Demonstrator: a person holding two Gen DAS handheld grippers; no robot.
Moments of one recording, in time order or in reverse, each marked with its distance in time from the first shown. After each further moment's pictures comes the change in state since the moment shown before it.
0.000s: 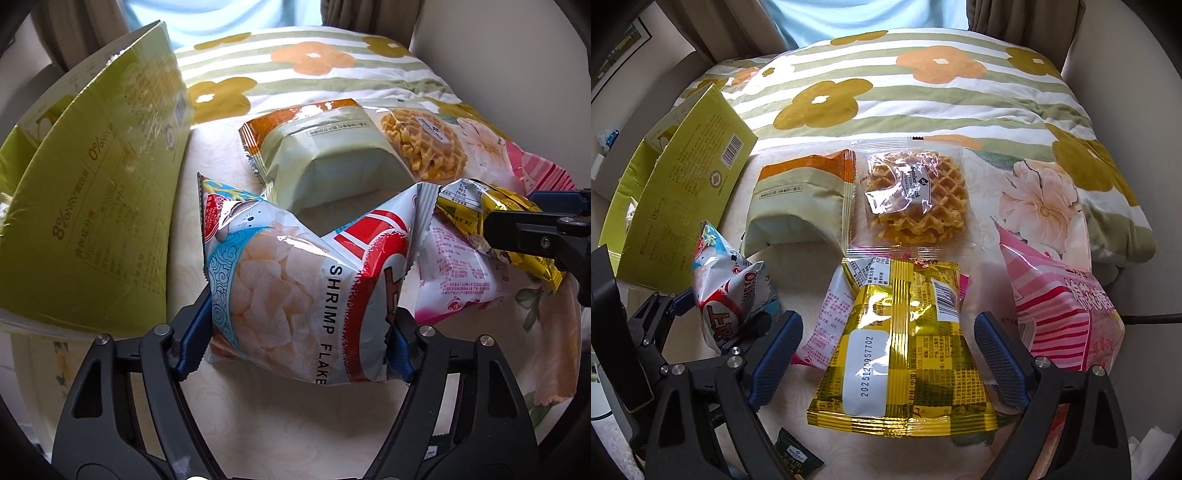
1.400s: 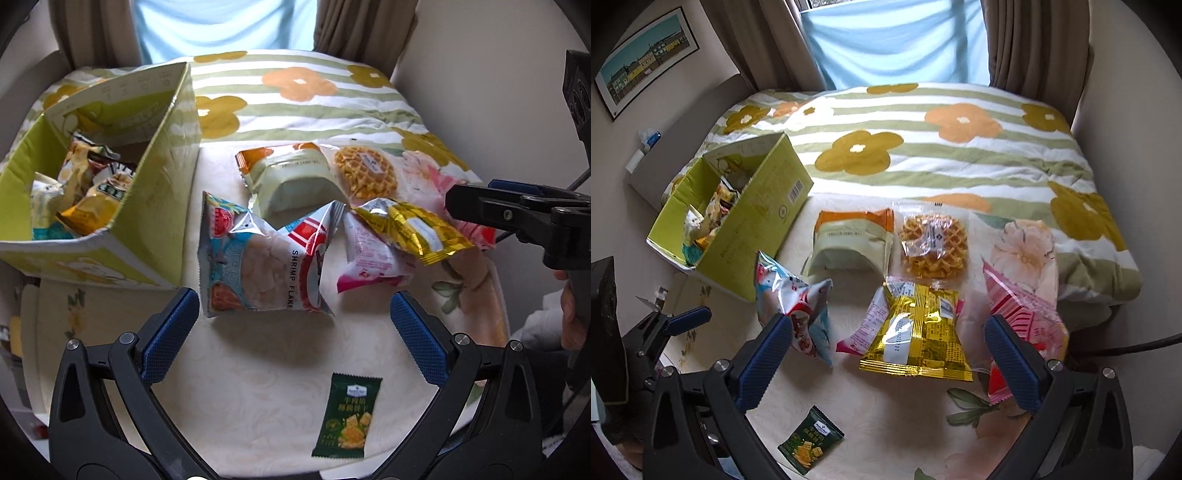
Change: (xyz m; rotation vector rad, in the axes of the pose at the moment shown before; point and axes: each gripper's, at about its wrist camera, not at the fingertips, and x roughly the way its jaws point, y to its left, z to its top) left arm -0.096 -0.004 -0.021 -0.084 -0.063 -0.102; right arm -0.080 0.012 -0.017 -0.086 -0.162 0.089
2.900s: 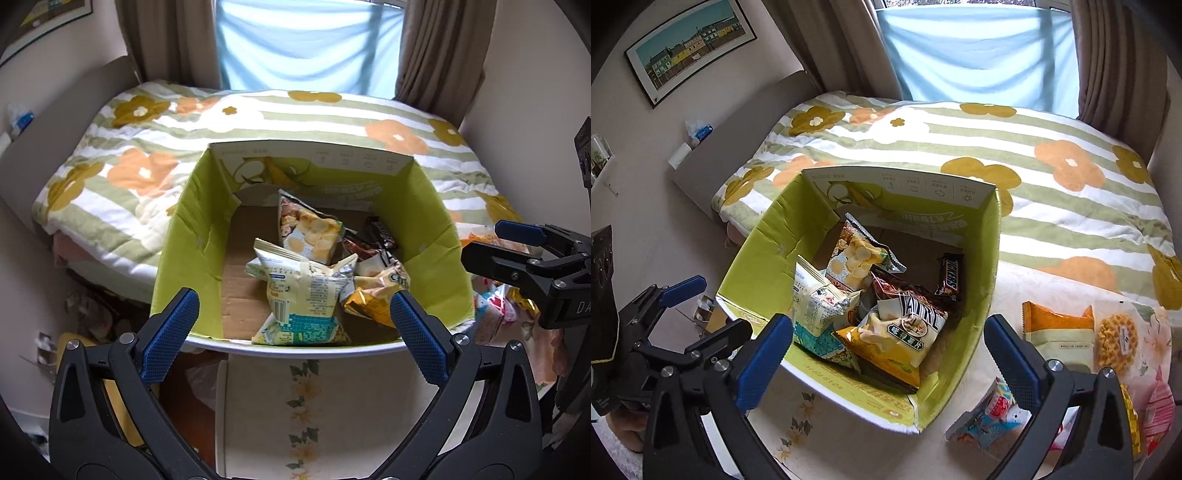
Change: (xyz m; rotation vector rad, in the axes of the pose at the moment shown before) left arm -0.104 0.266 0.064 -0.073 -0.117 0.136; right arm 0.042 0.234 0.096 -0.084 -0.080 0.130
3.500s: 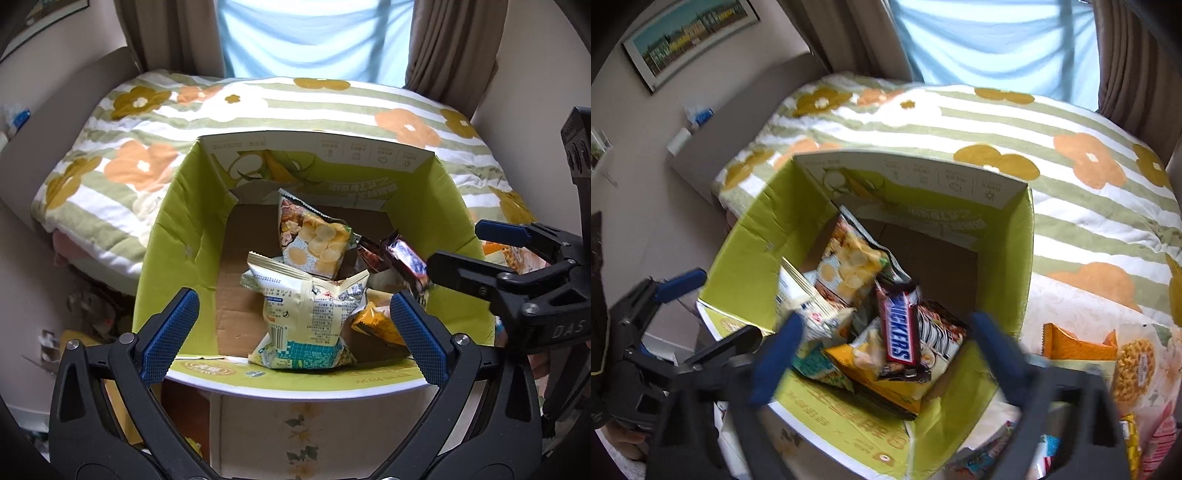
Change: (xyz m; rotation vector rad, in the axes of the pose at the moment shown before) left arm 0.041 -0.005 0.021 -0.009 0.057 0.042; right arm 0.054 -0.009 0.021 -0.030 0.057 0.080
